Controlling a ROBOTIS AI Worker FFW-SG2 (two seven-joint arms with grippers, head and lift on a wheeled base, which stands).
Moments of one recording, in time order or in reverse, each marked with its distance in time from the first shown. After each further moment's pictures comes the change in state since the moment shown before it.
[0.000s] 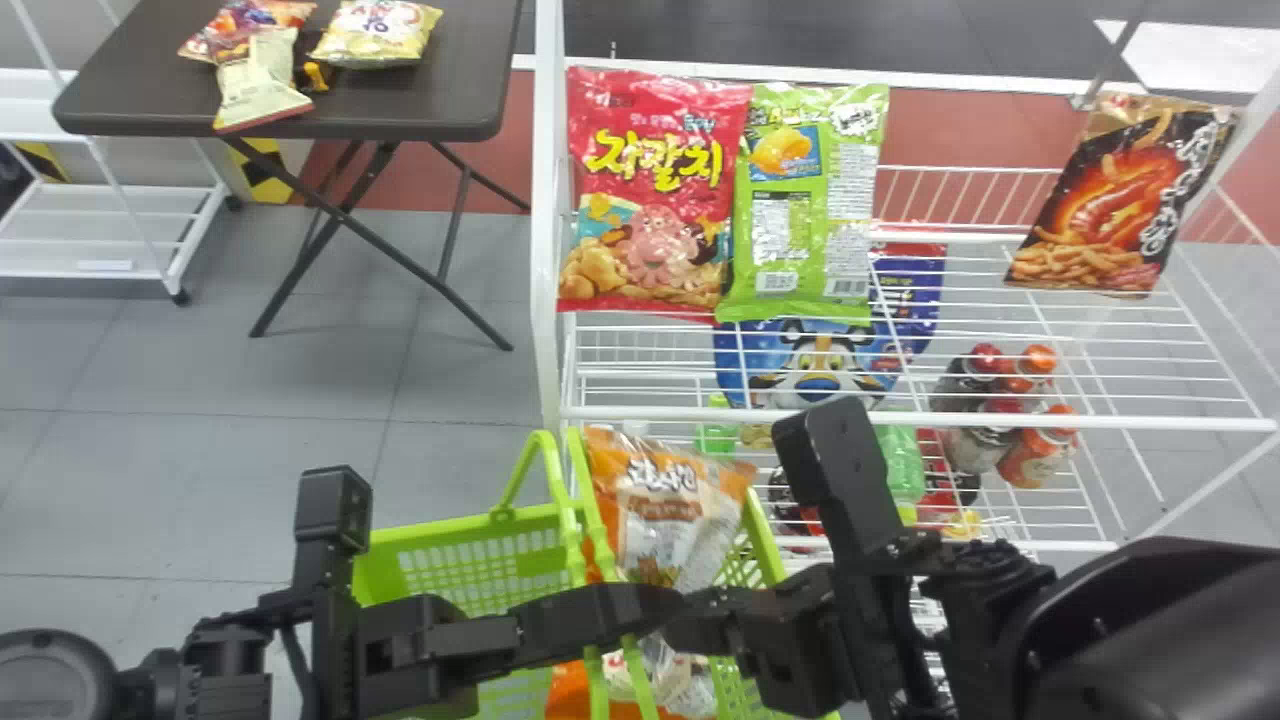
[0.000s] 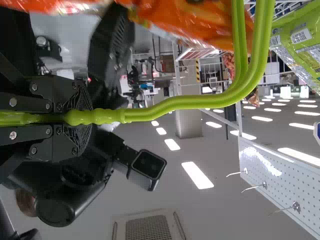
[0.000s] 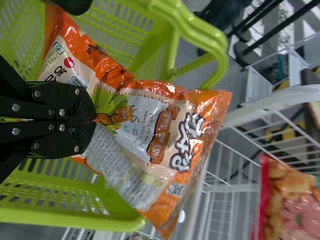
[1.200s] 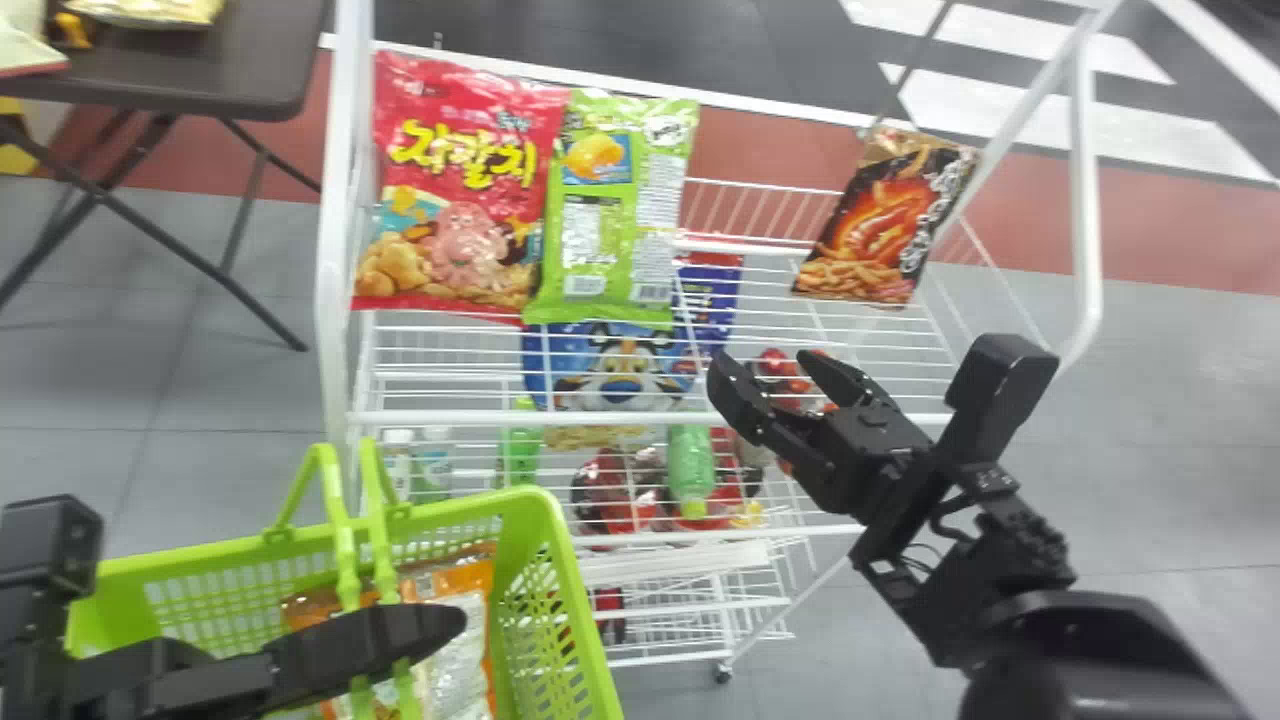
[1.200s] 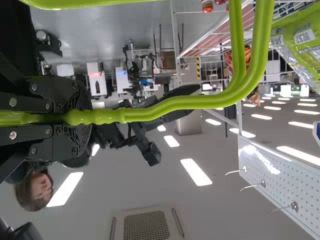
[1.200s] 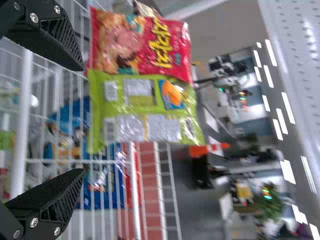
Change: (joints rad) left arm 0.004 -0.002 -0.004 0.017 0.002 0.001 -0.013; right arm 0.180 0.069 -0.552 0.205 -0.173 -1.039 -0.020
